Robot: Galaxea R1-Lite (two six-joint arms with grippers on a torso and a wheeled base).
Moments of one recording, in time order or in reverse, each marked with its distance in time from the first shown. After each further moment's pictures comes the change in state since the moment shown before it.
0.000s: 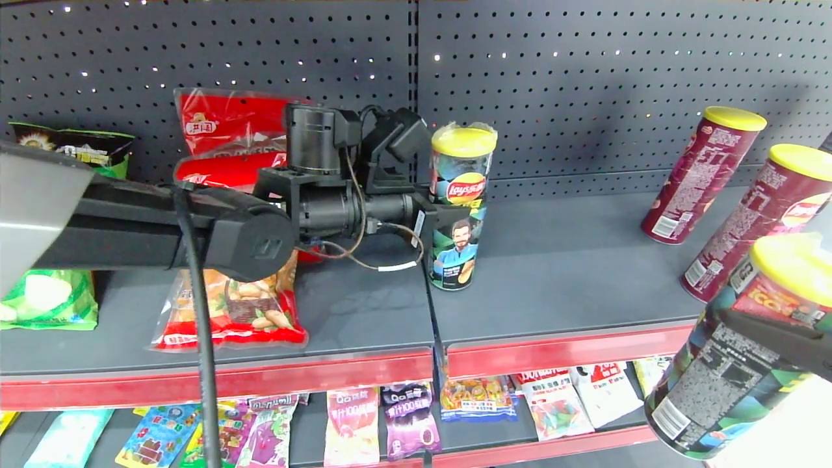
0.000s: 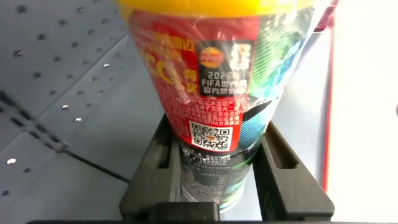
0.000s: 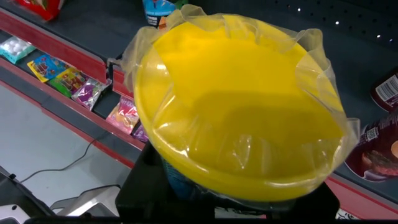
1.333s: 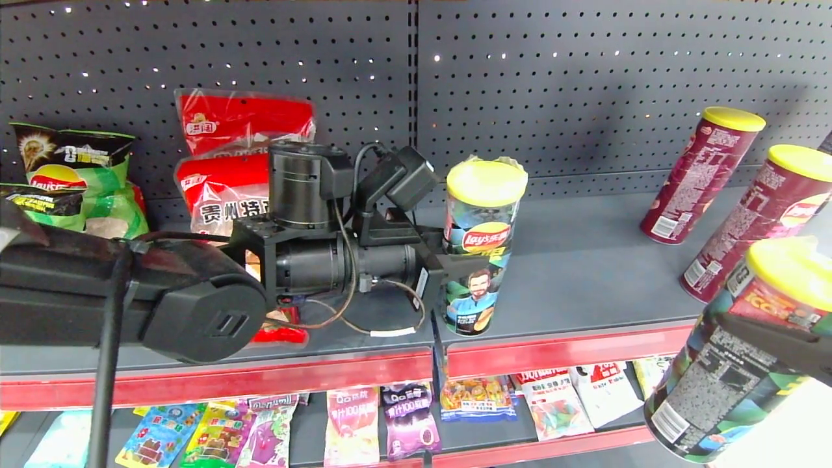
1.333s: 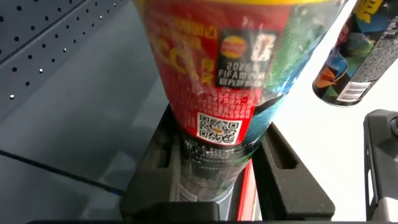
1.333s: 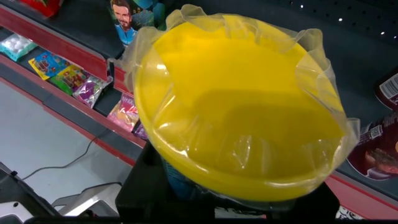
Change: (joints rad) left arm -0.089 -0.116 0.296 -0.148 -0.028 -0.014; right arm 0.000 0.003 0.004 0.003 0.003 0.000
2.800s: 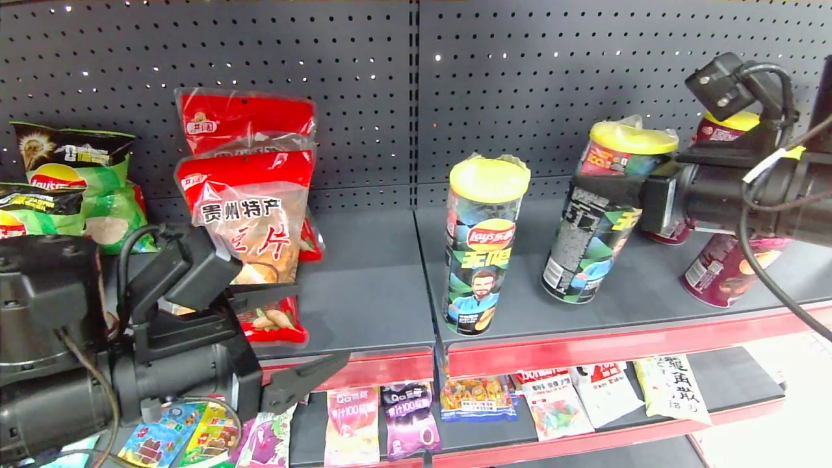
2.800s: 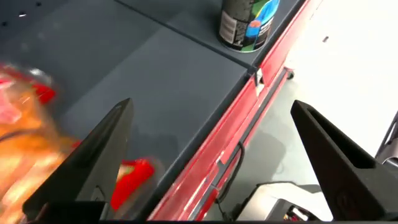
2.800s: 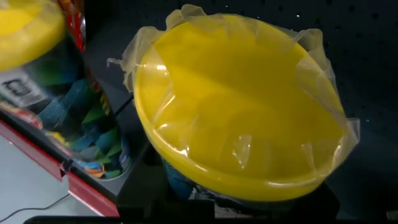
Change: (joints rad) left arm 0.174 -0.519 0.619 -0.021 0.161 -0.008; right arm -0.007 0.563 -0.424 -0.213 0.040 -0.002
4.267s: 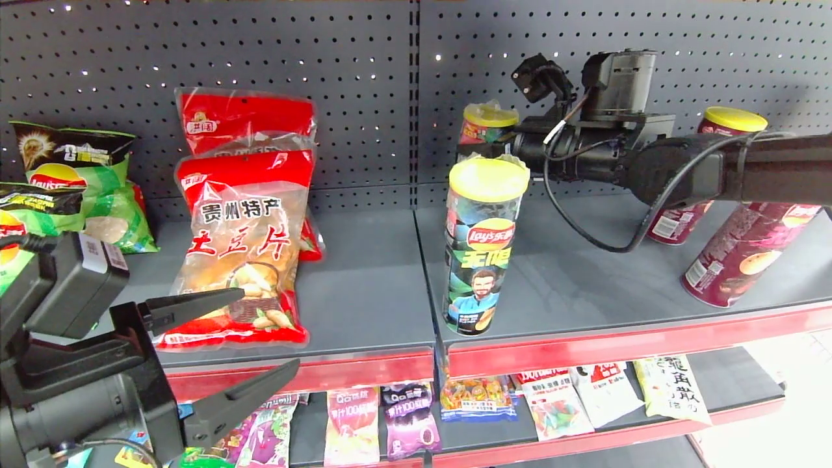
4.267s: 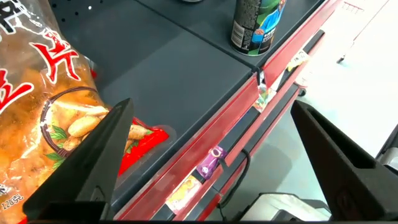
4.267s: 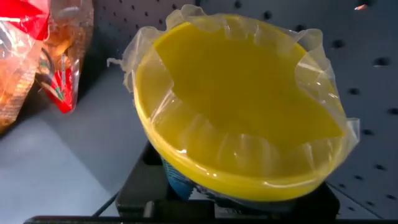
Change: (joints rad) left arm 0.013 -0.227 0.042 0.112 0.073 -0.053; right arm 0.083 0.569 -0.650 0.011 0.105 0.000
